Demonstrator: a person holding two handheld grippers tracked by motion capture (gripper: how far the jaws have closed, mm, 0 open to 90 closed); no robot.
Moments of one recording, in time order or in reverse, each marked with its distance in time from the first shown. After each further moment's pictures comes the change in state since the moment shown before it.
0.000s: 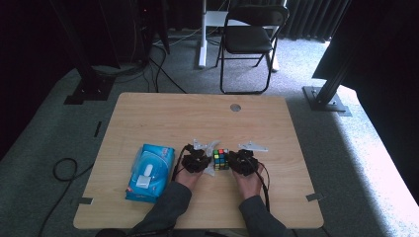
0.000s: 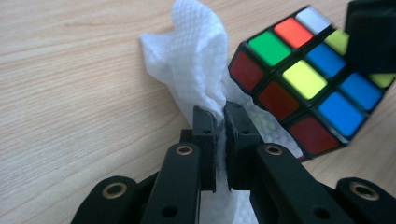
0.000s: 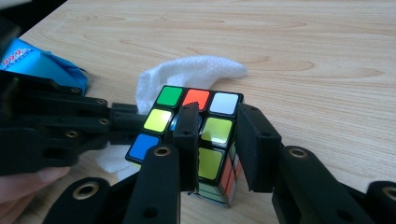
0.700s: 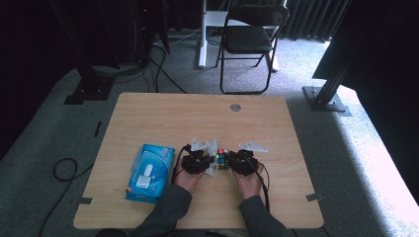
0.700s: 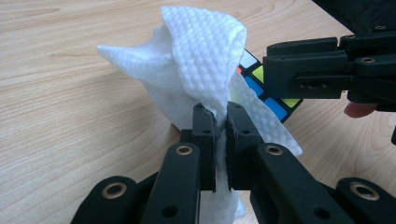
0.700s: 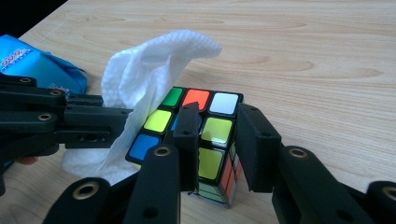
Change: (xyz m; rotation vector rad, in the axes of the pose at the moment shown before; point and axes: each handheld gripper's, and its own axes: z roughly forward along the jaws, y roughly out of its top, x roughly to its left) left arm -0.013 0.004 -0.023 -0.072 -0.066 0.001; right arm 0.000 0.000 0.000 -0.004 -0.002 -0.001
